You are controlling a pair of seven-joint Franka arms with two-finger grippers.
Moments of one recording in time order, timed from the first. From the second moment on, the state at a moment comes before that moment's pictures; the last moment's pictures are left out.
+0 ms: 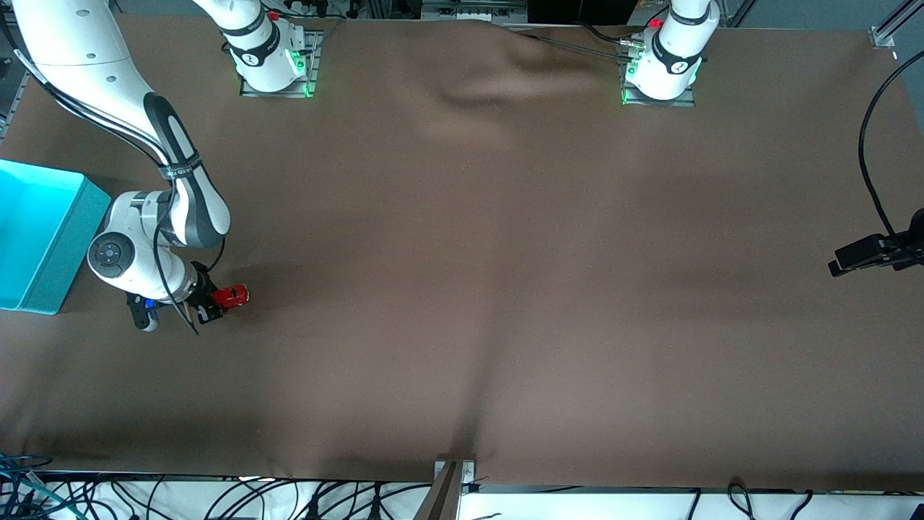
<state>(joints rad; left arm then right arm) 0.15 0.35 -0.06 -1.24 0.00 1.61 -0.04 -0.01 0.63 -0.01 -1.82 -0.10 2.43 1.16</state>
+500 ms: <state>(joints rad) 0.15 0.35 -0.06 -1.24 0.00 1.61 -0.04 -0.01 0.60 0.01 -1.77 -0.13 2.33 1.15</state>
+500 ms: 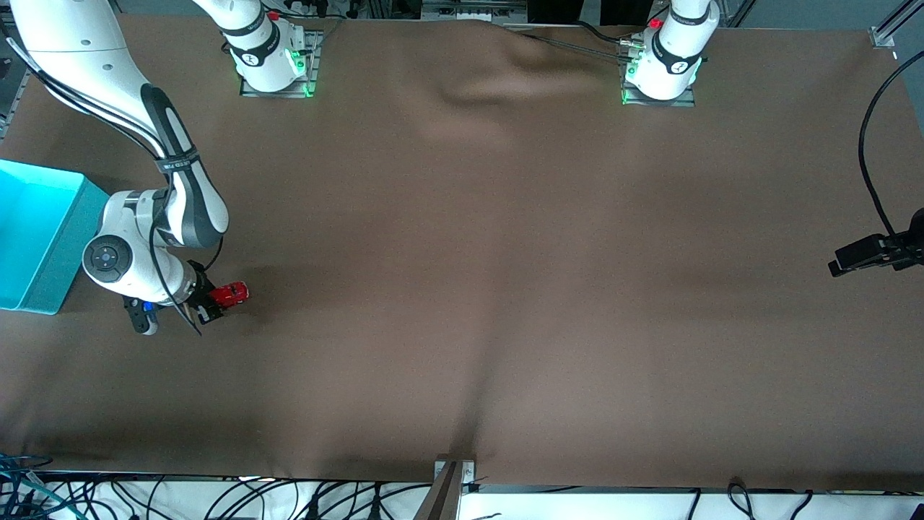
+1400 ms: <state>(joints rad) 0.15 0.35 -0.06 -1.24 0.00 1.61 -0.04 -0.01 0.48 0.03 -1.75 -0.16 2.06 0.66</state>
